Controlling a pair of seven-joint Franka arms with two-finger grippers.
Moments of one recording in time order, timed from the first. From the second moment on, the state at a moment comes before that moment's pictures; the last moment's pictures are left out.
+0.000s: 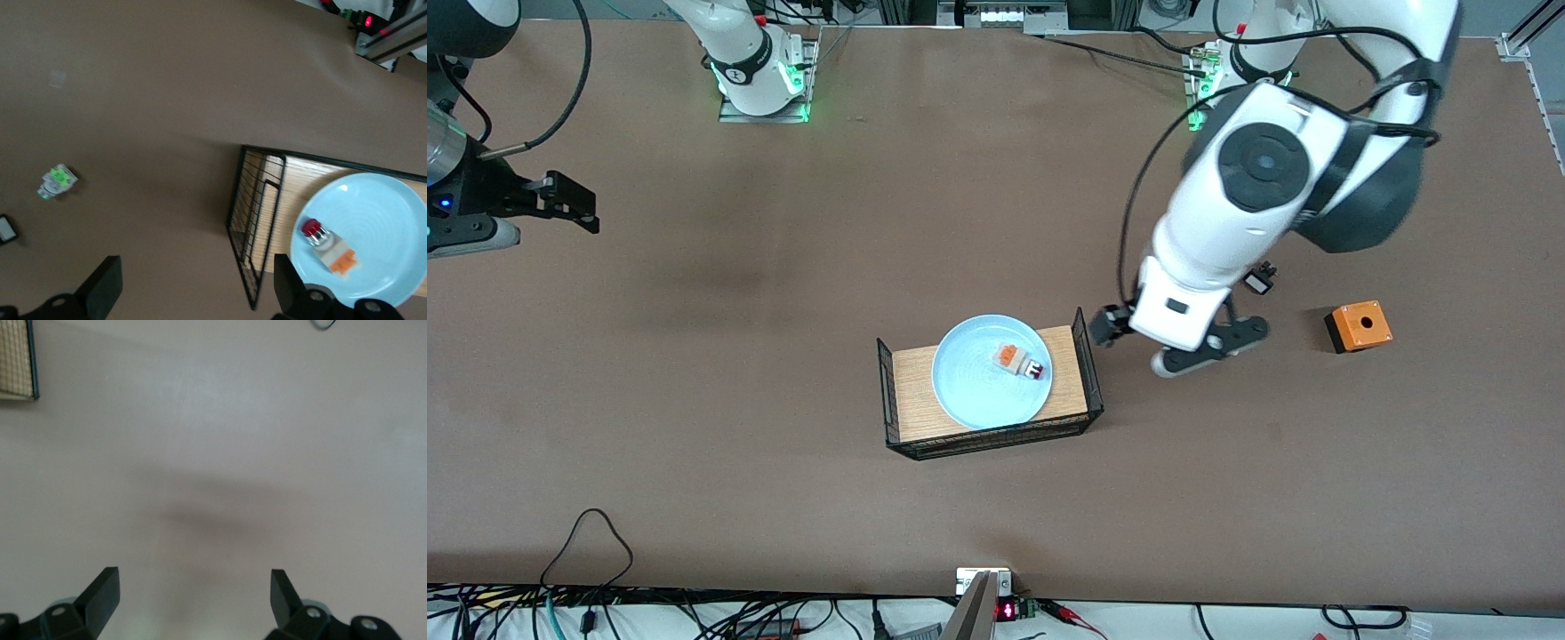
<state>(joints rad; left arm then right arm) -0.14 0.53 -0.39 -1.19 0.18 1.74 -0.88 -0.08 0.01 0.10 -1.66 -0.04 1.61 -0.16</state>
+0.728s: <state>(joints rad) 0.21 0.52 -0.39 -1.19 0.32 1.67 -0.31 -0.06 0.01 0.10 -1.63 -0.02 1.53 -0.15</state>
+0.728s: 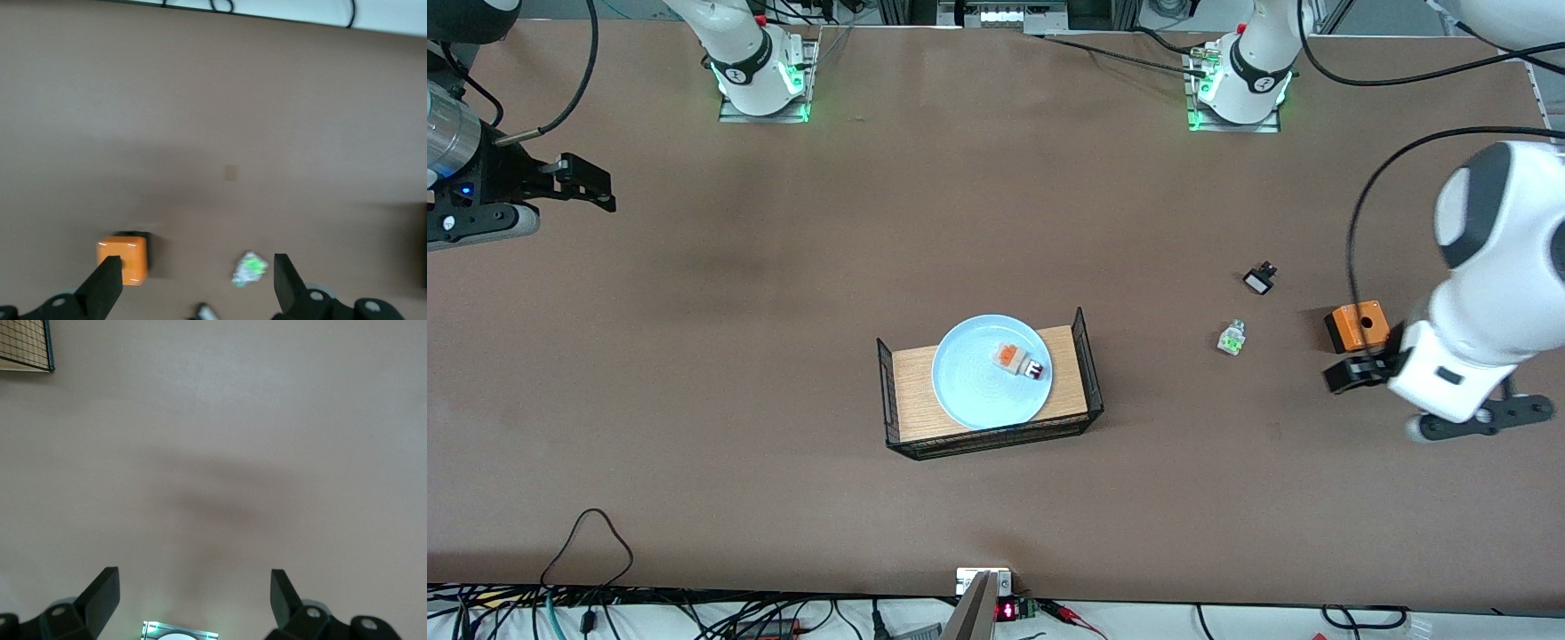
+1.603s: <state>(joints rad) 0.14 0.38 -0.20 -1.20 0.03 1.48 0.06 0.03 0.07 0.09 -1.55 -0.02 1.54 -0.08</state>
